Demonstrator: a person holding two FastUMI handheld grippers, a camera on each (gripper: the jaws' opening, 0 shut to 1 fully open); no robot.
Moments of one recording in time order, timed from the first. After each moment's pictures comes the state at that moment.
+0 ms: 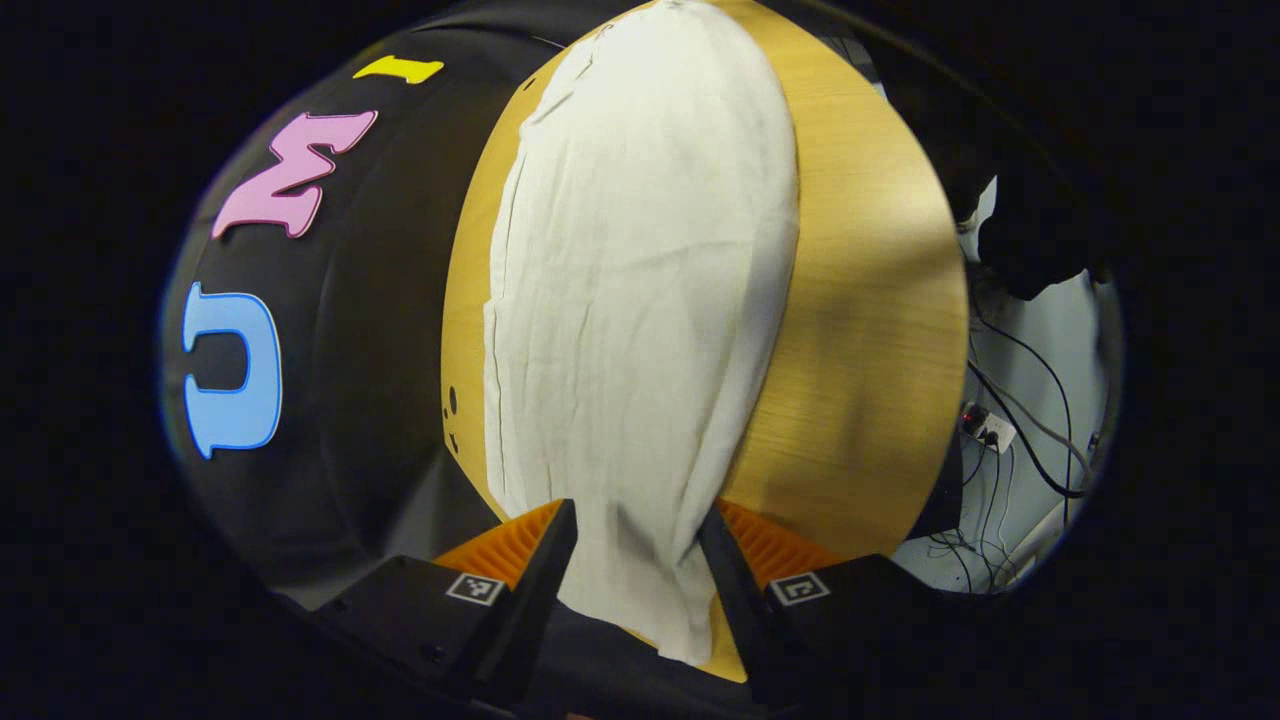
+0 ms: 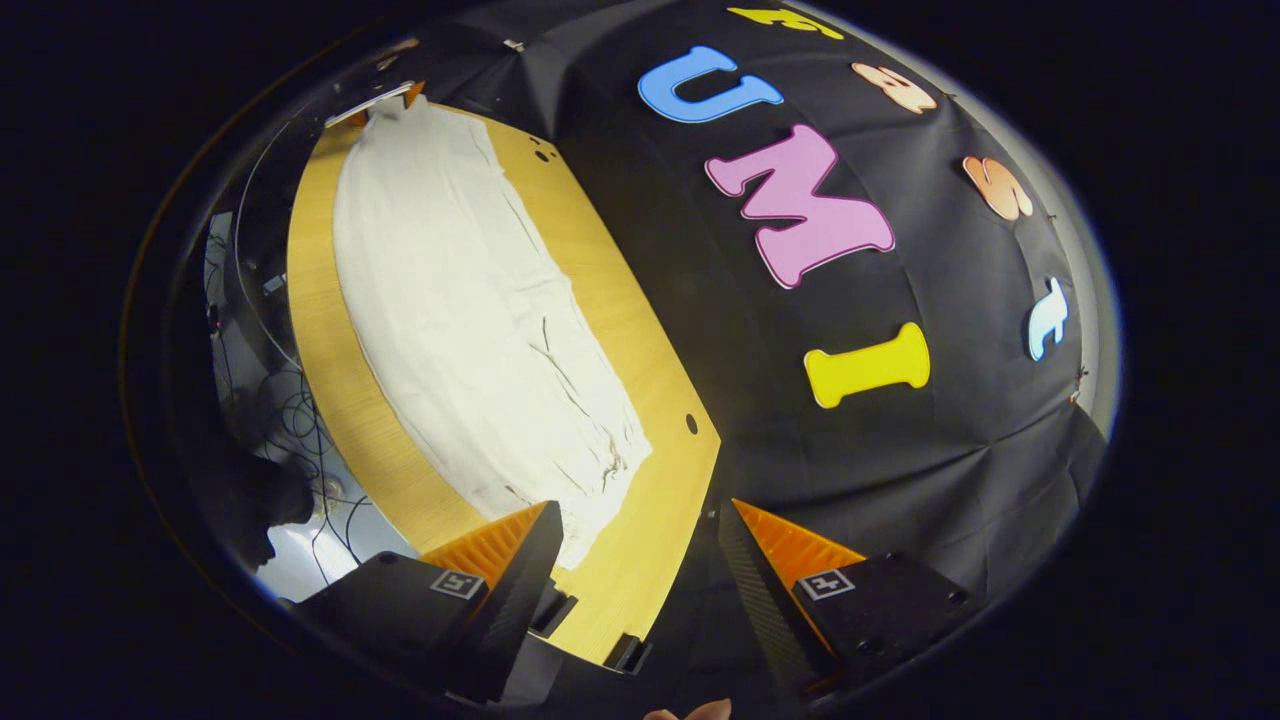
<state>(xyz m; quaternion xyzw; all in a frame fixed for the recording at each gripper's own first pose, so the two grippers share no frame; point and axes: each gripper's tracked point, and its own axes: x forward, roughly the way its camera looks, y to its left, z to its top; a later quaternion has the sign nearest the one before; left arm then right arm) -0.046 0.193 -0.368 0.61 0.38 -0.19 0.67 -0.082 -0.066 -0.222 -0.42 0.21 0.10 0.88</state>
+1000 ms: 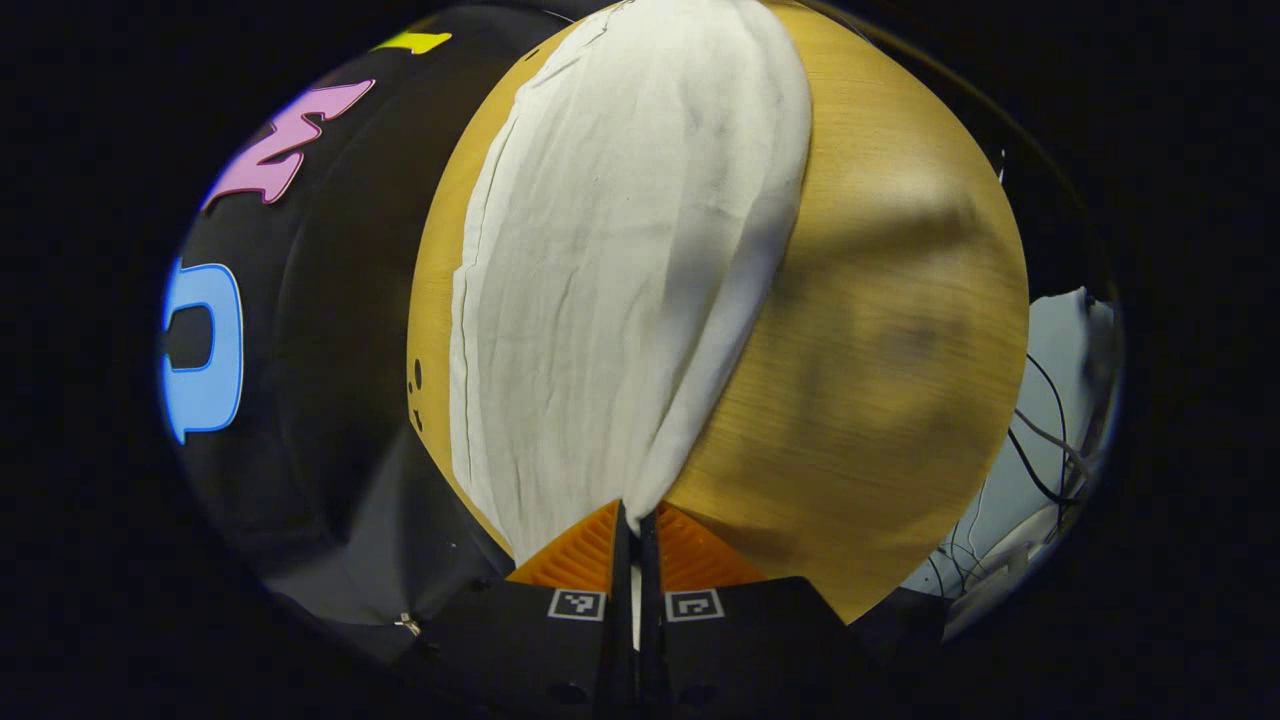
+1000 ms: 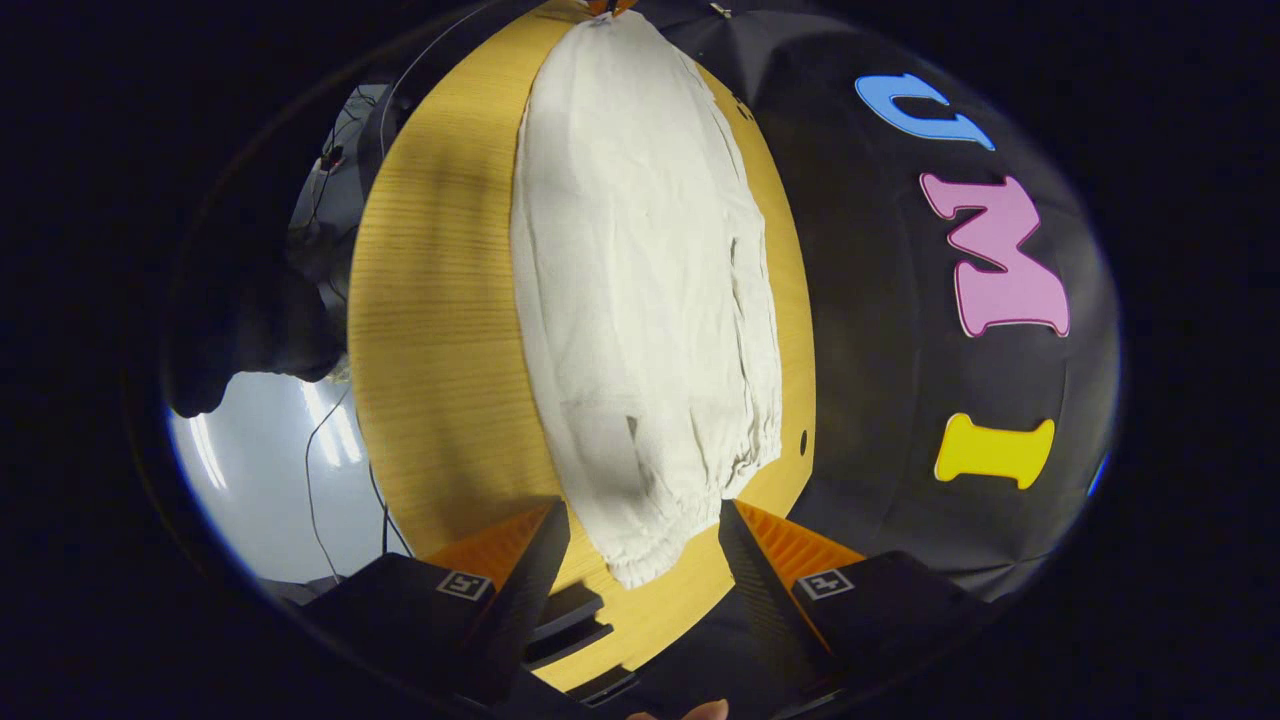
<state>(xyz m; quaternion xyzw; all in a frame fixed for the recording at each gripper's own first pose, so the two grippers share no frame) -0.040 0.196 -0.382 0.58 0.43 -0.20 0.66 -0.040 -0.063 -0.375 -0.55 0.25 0.25 0.76</state>
